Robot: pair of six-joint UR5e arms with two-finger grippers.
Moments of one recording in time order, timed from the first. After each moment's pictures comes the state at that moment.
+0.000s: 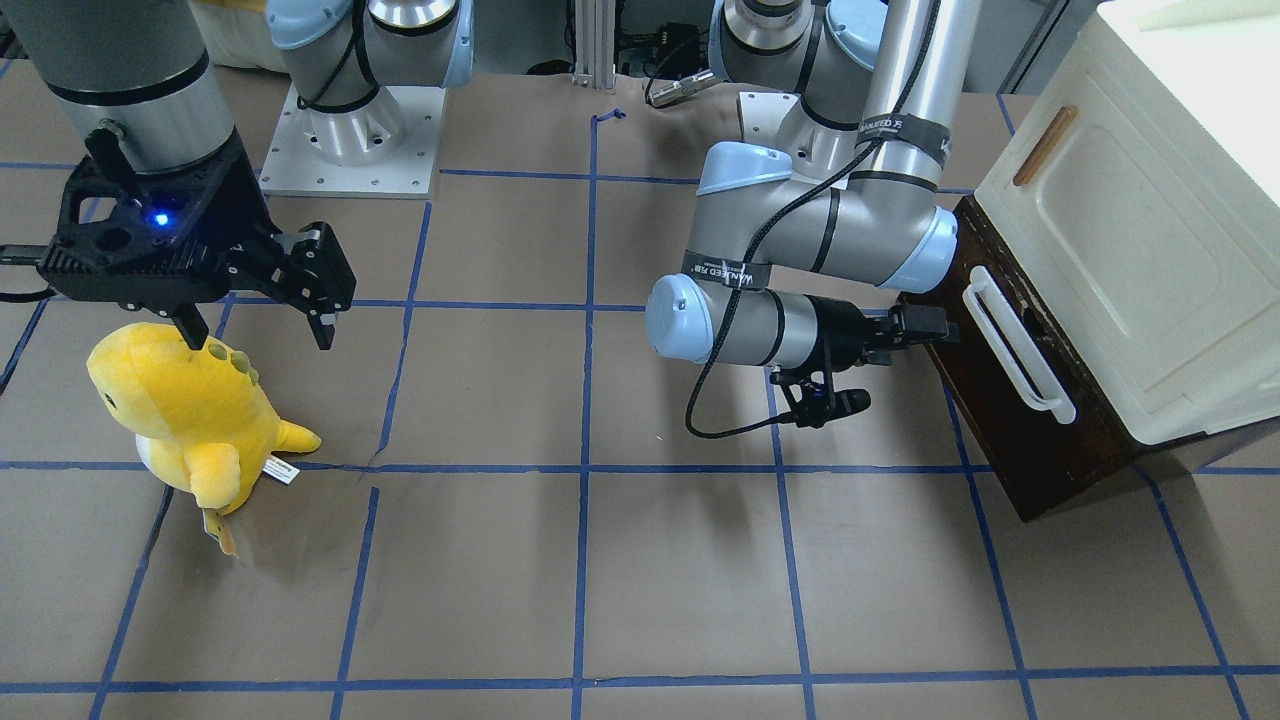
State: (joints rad) left arm -1.80 -1.98 -1.80 -1.71 2.65 -0.57; right arm 1.59 -1.46 1.47 -1.77 -1.60 -0.02
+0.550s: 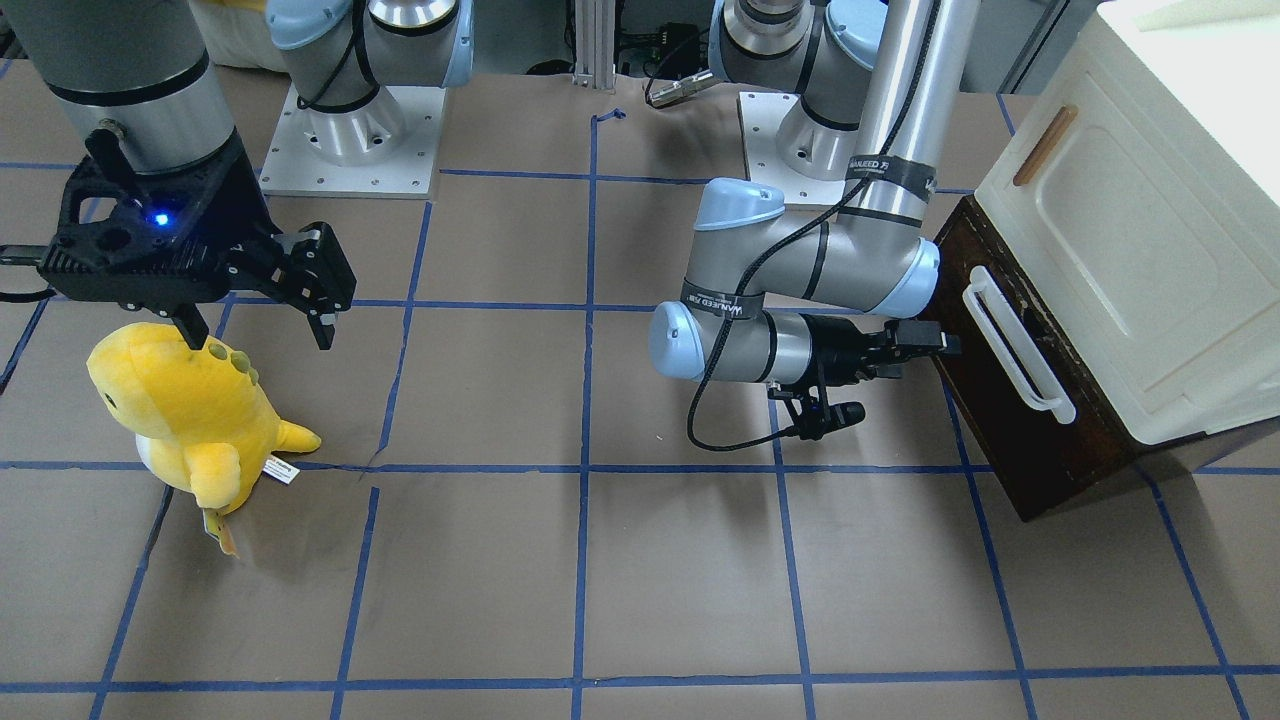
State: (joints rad) left arm -1.79 -2.06 -1.86 -1.72 2.78 -0.75; right arm 1.59 -1.46 1.47 -1.77 -1.60 -0.02
